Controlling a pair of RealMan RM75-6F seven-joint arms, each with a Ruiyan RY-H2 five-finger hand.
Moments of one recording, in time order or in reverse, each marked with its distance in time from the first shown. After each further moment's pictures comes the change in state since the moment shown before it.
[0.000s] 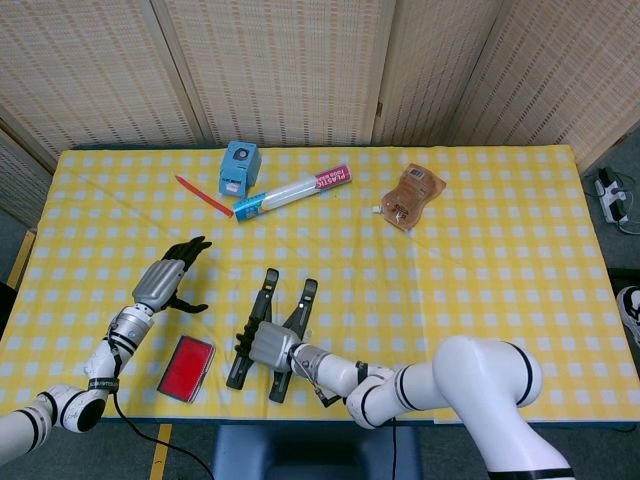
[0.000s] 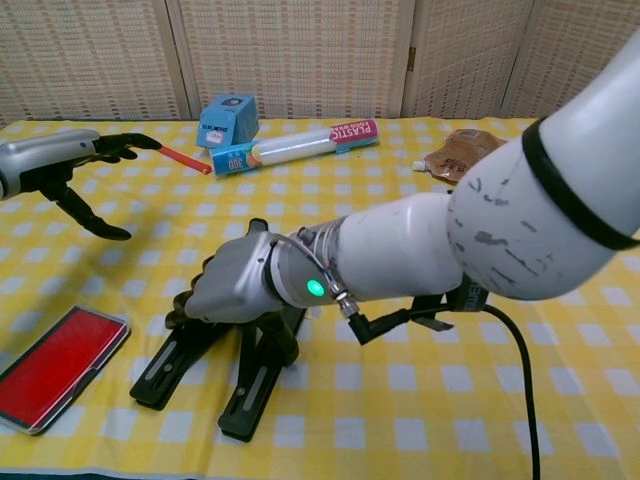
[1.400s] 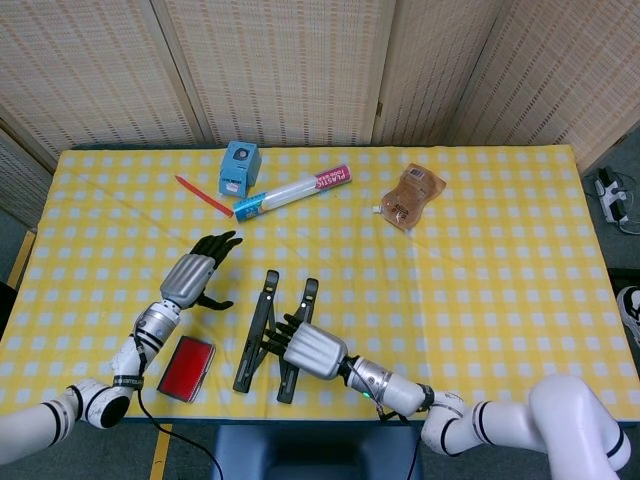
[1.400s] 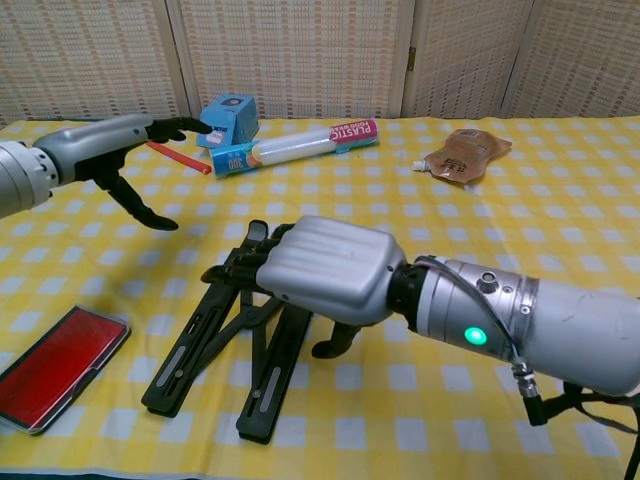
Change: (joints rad) left arm -0.053 -0.041 -0.029 -0.063 -0.007 0.037 0.160; right arm -0.626 0.002 0.096 0.065 -0.938 0.266 0.388
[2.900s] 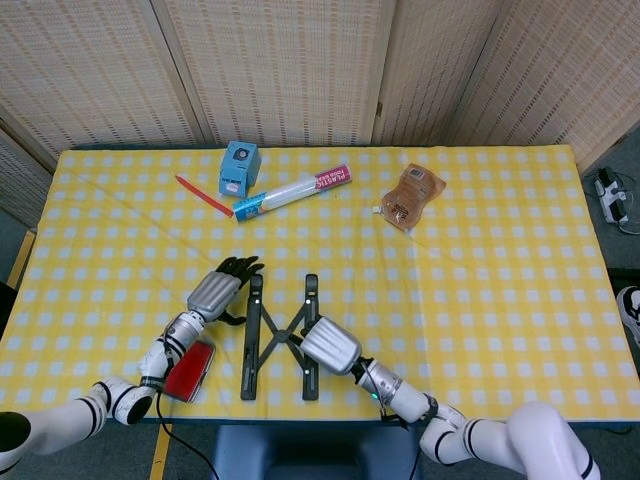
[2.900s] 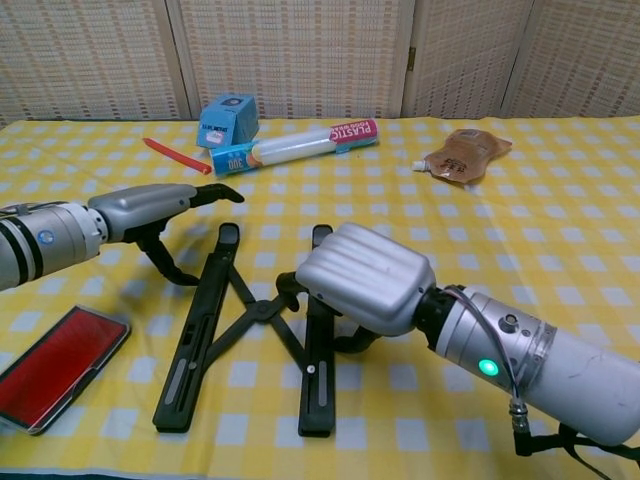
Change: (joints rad) left arm -0.056 -0.193 0.067 0.238 0.060 -0.101 0.014; right arm -0.139 -0.215 -0.051 0.364 -0.098 0.293 0.147
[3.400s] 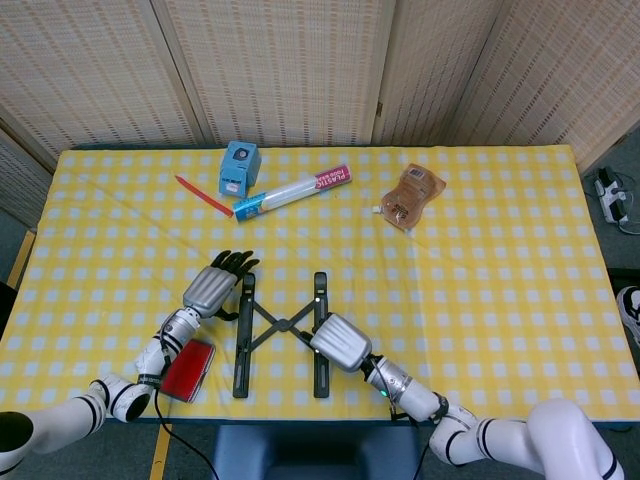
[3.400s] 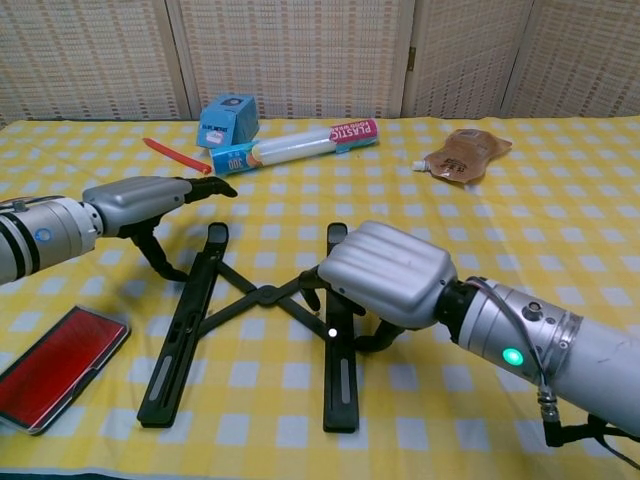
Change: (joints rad) left arm 0.001 -0.008 0.006 0.050 0.011 0.028 0.074; right arm -0.017 0.092 0.012 -0.125 0.050 -0.072 -0.042
